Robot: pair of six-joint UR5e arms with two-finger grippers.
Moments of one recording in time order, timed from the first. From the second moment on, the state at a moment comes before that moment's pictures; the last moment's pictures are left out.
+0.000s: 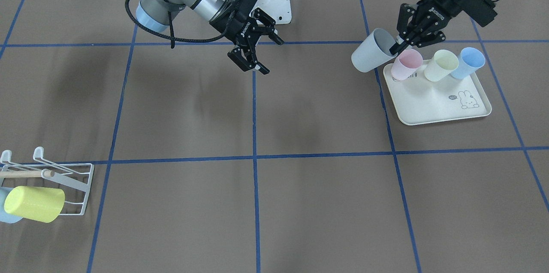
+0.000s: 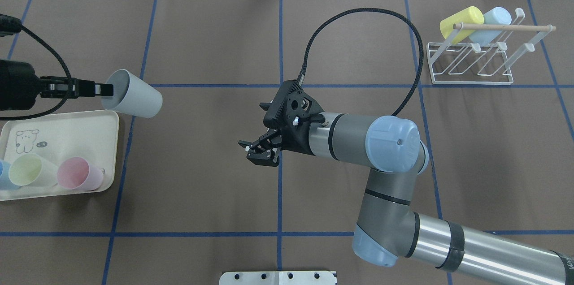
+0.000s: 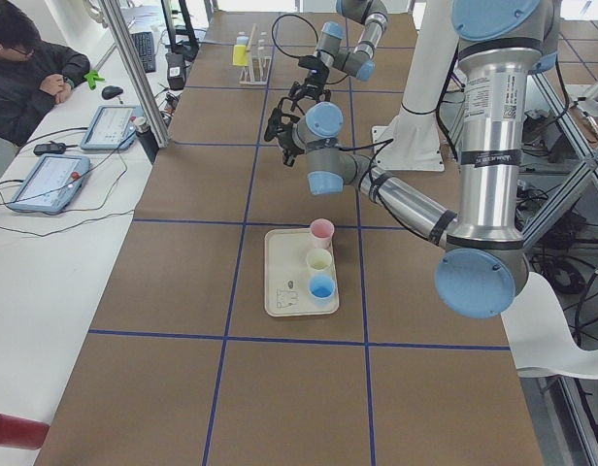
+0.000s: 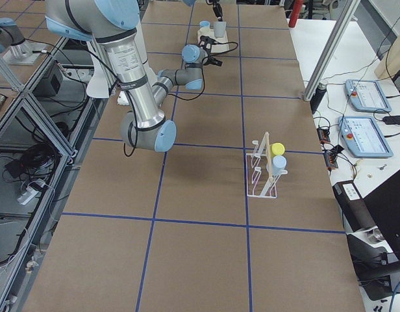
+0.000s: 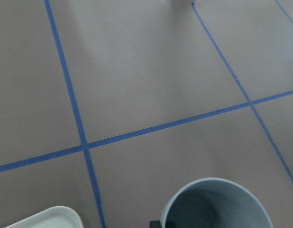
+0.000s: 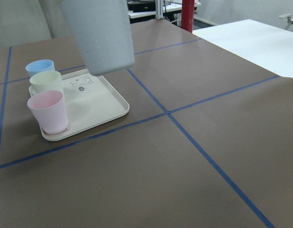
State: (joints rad) left arm -0.88 -1.60 -2.07 -2.48 -2.09 -1.19; right arm 0.40 -1.01 1.64 -0.50 1.63 0.34
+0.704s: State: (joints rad) left arm -0.70 -1.81 -2.04 -2.48 -2.02 -1.37; right arm 0.37 -1.00 1.57 -0.28 1.63 0.31
